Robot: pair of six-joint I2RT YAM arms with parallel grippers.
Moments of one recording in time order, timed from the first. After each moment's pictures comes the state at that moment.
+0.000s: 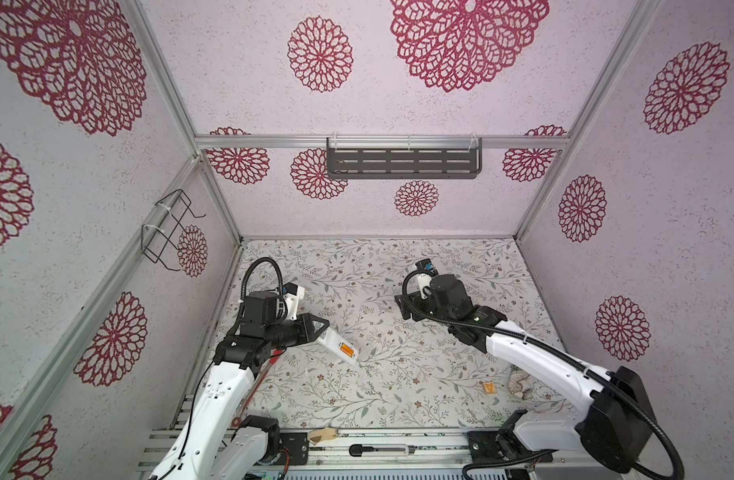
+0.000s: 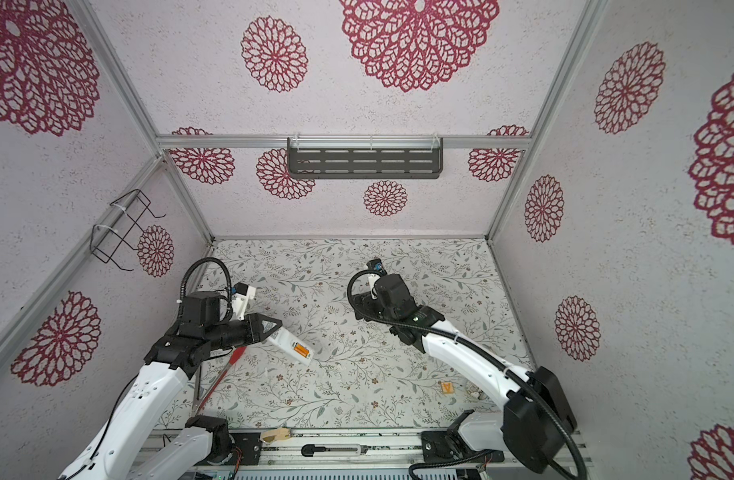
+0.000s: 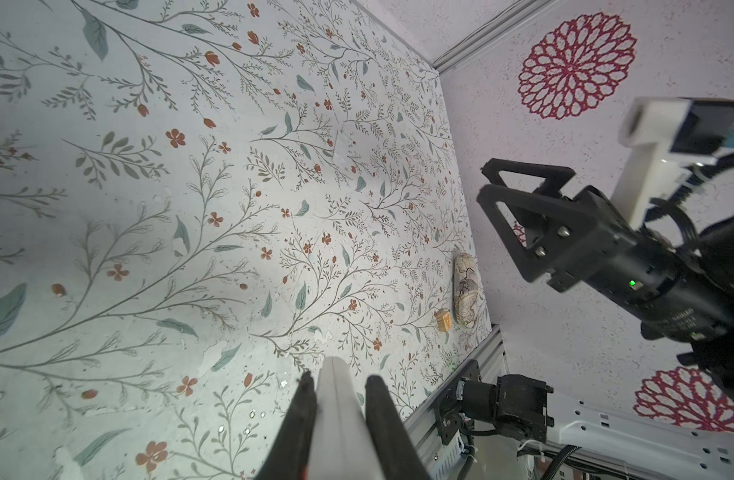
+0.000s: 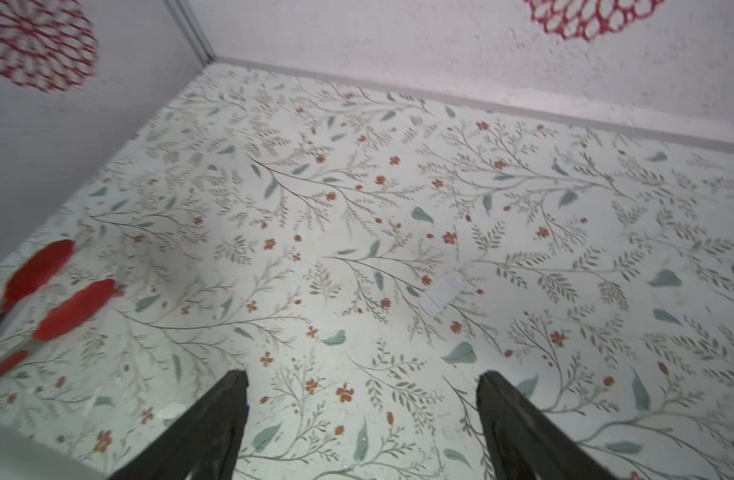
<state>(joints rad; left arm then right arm) -0.15 0.93 0.77 -0.58 0.62 -0.48 0.67 1.38 1.03 -0.28 0.12 0.26</state>
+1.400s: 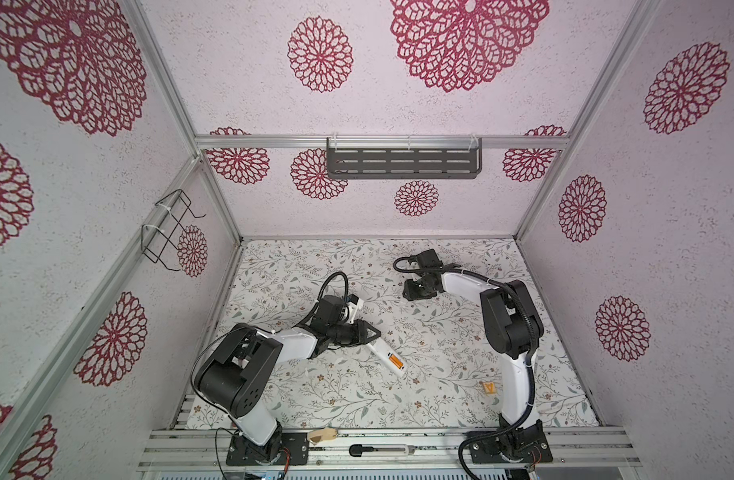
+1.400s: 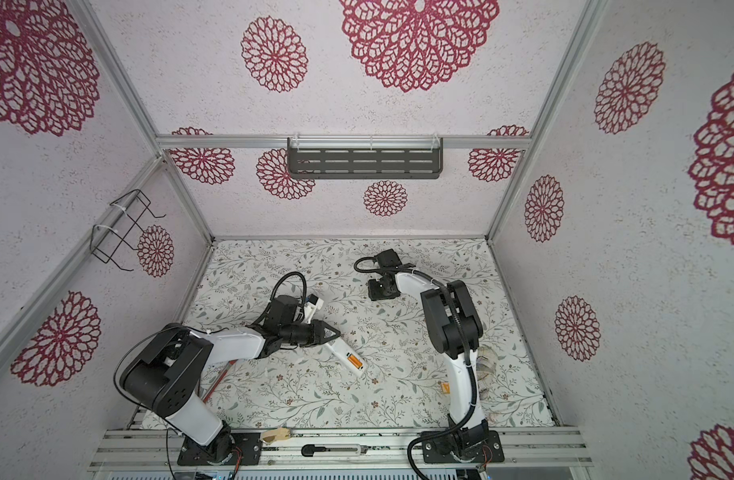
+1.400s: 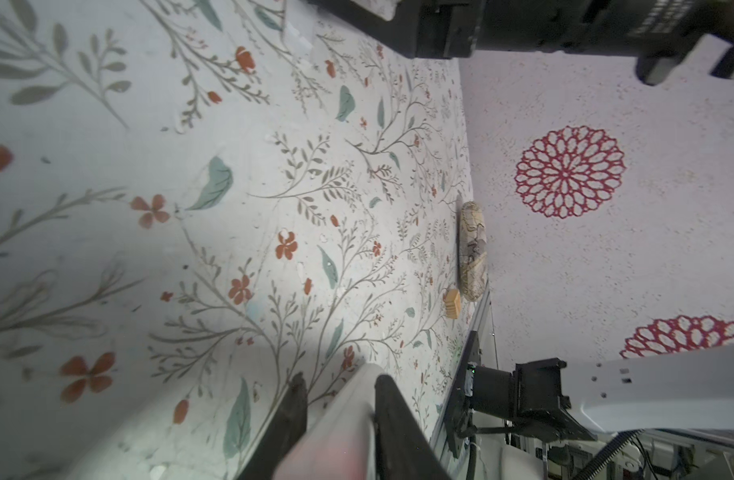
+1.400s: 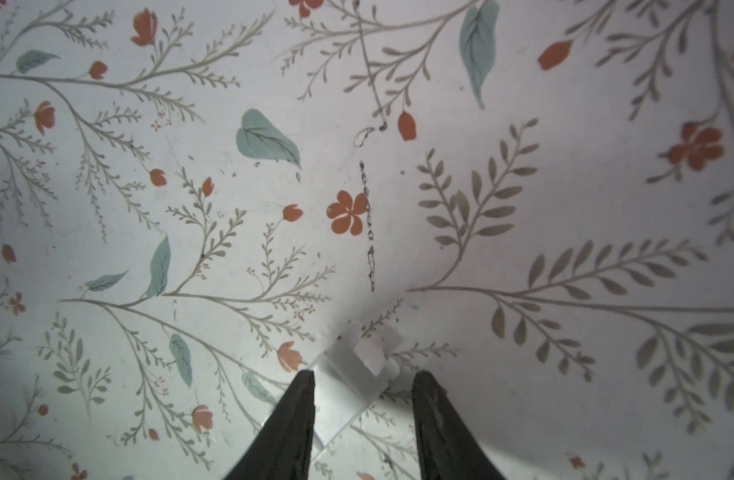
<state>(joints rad) -0.50 1.70 0.67 0.30 0.65 -0.70 0.42 2.14 1.54 -0.47 -0.15 0.20</state>
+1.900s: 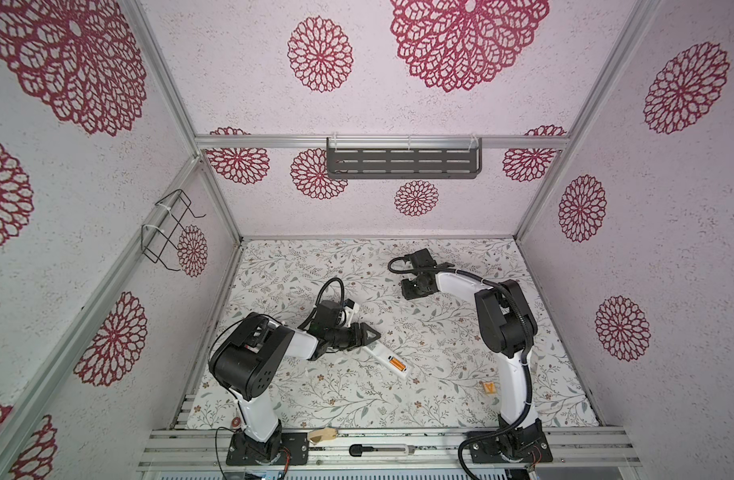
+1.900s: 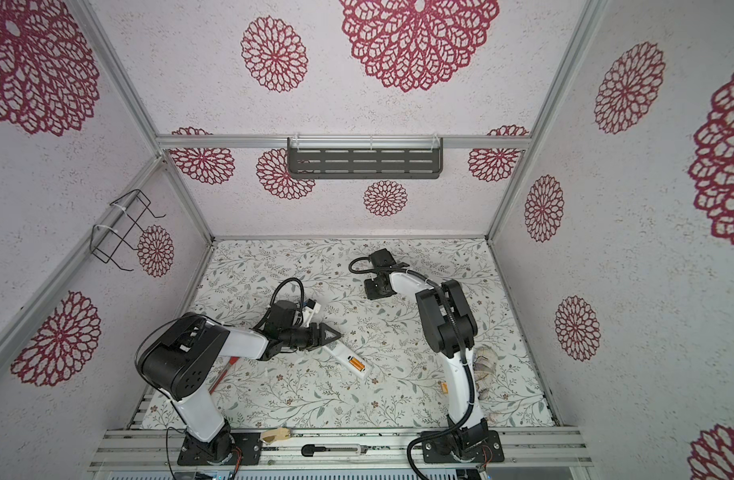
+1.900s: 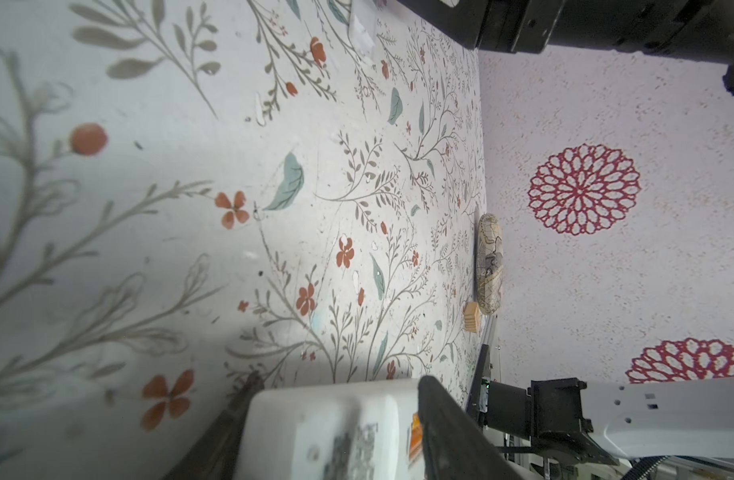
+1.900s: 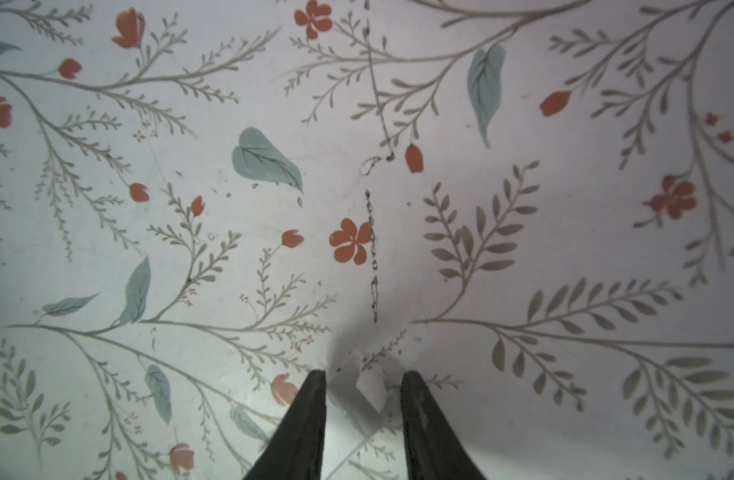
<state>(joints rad) -0.45 1.80 0.63 0.45 0.67 -0.72 0.45 2.17 1.59 -0.48 -0.06 0.15</state>
